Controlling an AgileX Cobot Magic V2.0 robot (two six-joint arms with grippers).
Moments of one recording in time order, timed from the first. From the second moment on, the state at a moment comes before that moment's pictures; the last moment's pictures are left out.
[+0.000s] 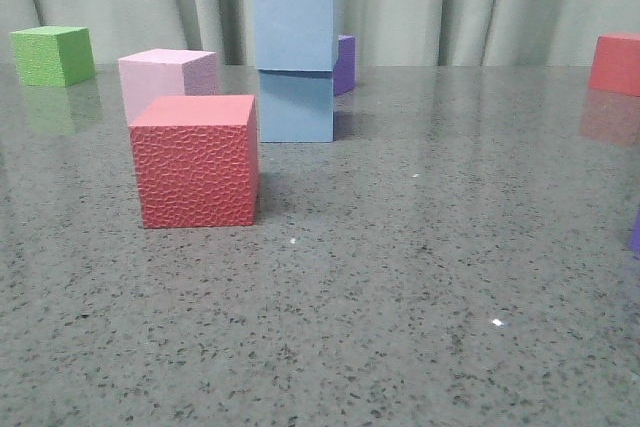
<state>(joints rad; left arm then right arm) -0.01 0.00 0.00 0.01 0.14 -0.01 0.63 0.05 -0.41 -0.41 0.48 0.51</state>
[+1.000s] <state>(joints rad) -0.01 0.00 0.00 0.01 0.14 -0.01 0.27 0.05 -0.20 -0.22 0.21 0.33</state>
